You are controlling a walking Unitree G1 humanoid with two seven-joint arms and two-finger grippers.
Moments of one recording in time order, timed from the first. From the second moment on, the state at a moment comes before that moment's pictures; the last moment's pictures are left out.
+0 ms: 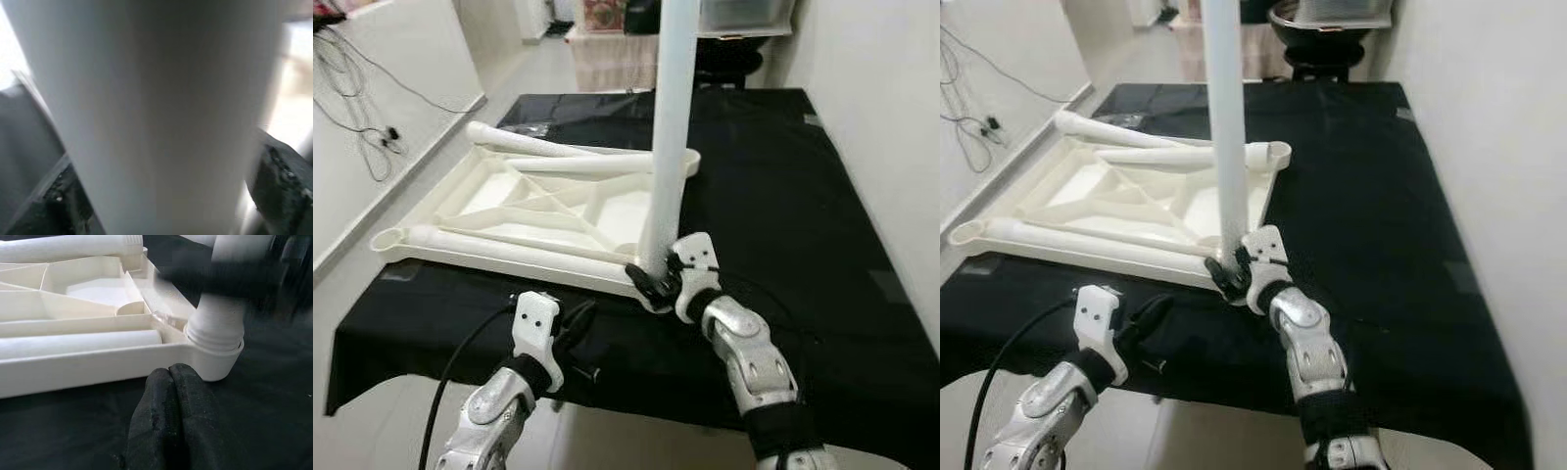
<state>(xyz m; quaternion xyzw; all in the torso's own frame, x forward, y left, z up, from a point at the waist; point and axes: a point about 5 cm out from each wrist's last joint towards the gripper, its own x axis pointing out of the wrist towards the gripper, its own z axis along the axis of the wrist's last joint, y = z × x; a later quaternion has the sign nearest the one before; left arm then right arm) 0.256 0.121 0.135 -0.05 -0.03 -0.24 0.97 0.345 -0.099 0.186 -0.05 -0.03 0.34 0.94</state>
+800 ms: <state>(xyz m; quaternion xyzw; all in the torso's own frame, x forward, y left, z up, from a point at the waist) 0.253 0.120 0.133 -0.05 -0.03 -0.24 0.97 0.357 -0.106 0.199 -0.09 0.01 0.62 0.78</state>
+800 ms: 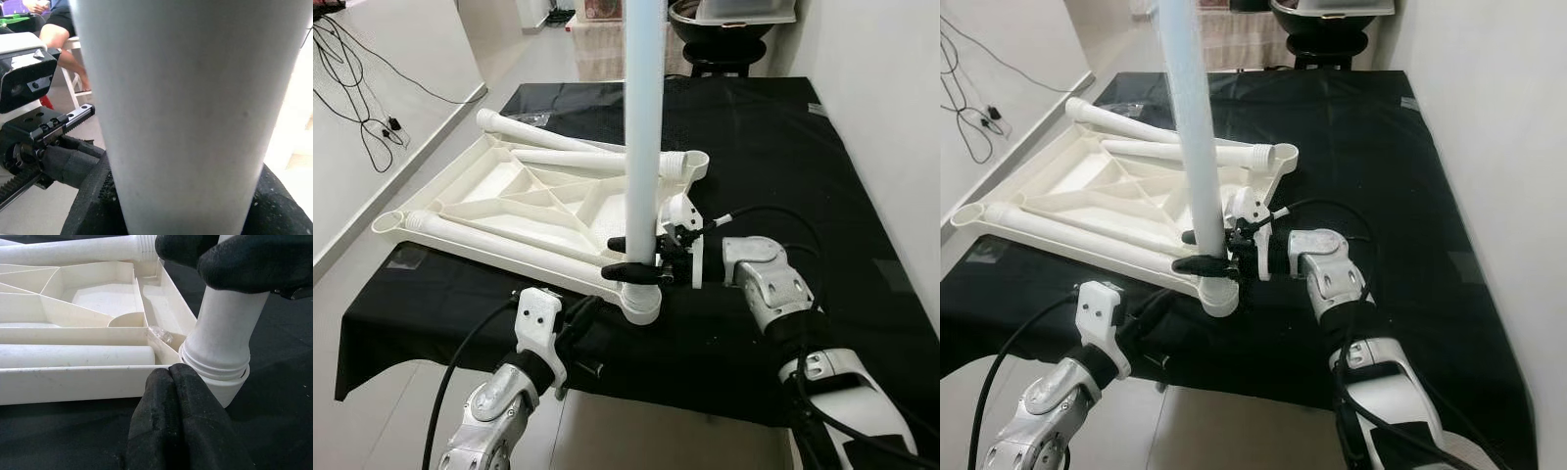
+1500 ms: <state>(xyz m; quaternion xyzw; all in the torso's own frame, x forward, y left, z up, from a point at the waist) 0.258 0.122 0.137 -0.05 -0.04 -0.24 0.97 0.329 -0.102 0.176 -0.06 -0.02 0.14 0.99</state>
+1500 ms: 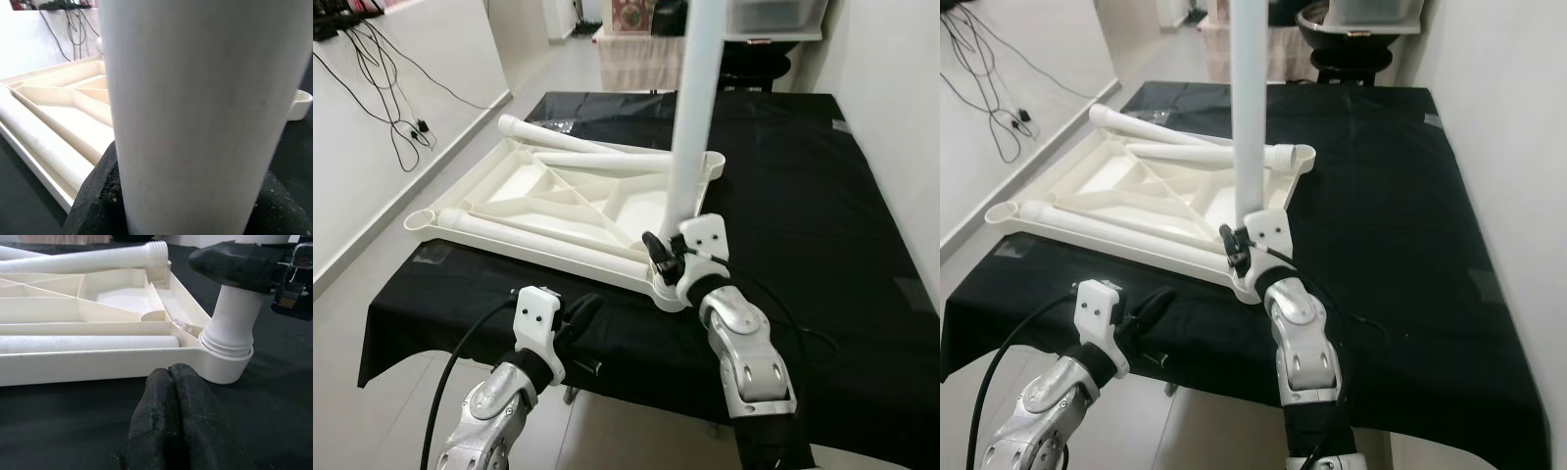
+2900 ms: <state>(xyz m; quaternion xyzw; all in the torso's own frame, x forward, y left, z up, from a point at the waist) 0.248 0.120 0.134 -0.05 -0.03 -0.24 0.97 0.377 -0.122 0.201 -0.10 0.01 0.50 0.86</state>
